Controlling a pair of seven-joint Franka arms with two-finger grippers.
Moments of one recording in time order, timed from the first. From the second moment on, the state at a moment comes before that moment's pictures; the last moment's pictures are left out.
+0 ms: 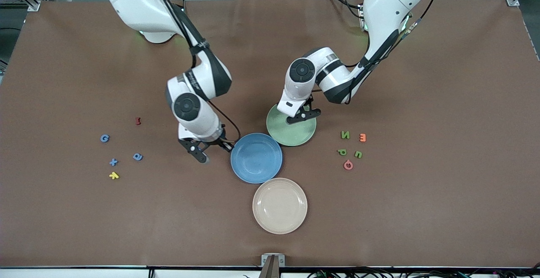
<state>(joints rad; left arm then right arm) -0.28 0.62 -0.55 -1.90 0.33 2.35 -1.27 0.59 0.64 -0.06 -1.64 0.14 2.31 1.22</state>
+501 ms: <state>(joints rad) -0.29 0.64 -0.55 -1.89 0.37 2.35 -1.30 0.62 0.73 -0.06 -1.56 0.14 2.36 1.31</state>
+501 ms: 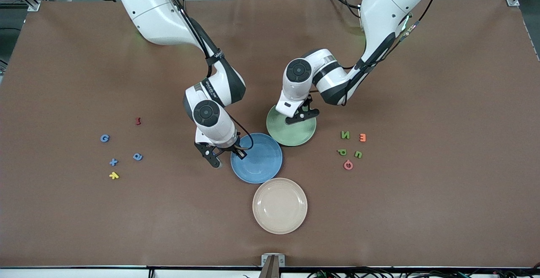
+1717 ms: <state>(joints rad) 0.00 0.59 -0.55 -1.93 0.45 2.35 -1.02 0.41 0.66 -0.10 -1.51 0.14 2.13 0.75</state>
